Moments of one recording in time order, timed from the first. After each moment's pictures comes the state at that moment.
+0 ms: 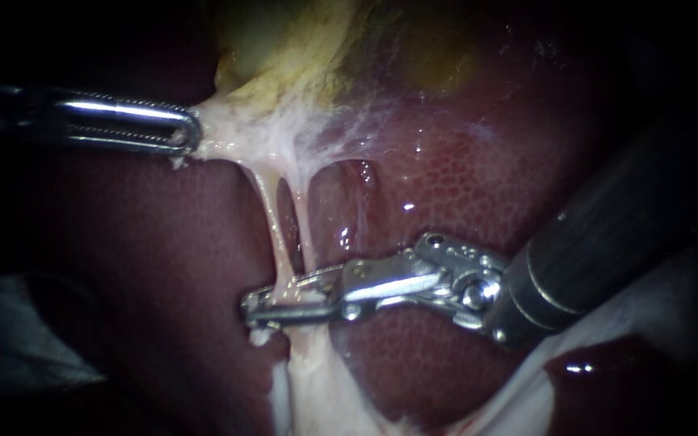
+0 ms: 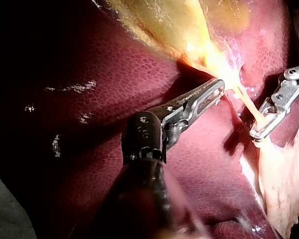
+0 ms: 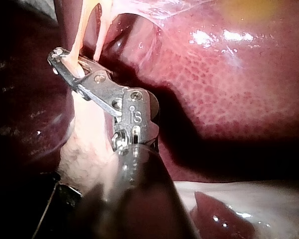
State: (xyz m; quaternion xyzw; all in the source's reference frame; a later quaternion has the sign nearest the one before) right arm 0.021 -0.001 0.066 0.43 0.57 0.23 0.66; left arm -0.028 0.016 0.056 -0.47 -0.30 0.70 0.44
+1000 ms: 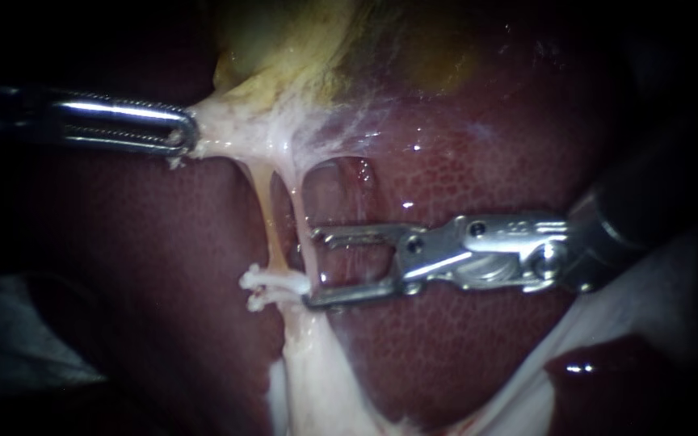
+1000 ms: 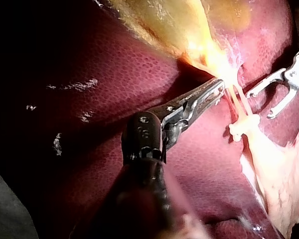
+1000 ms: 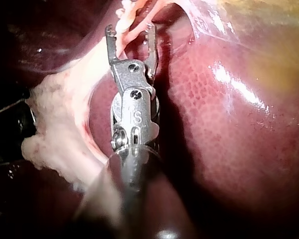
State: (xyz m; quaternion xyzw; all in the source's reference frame) right arm 0.013 0.001 0.063 0.21 0.54 0.13 0.81; left arm -0.027 0.016 0.056 -0.47 -0.30 0.70 0.44
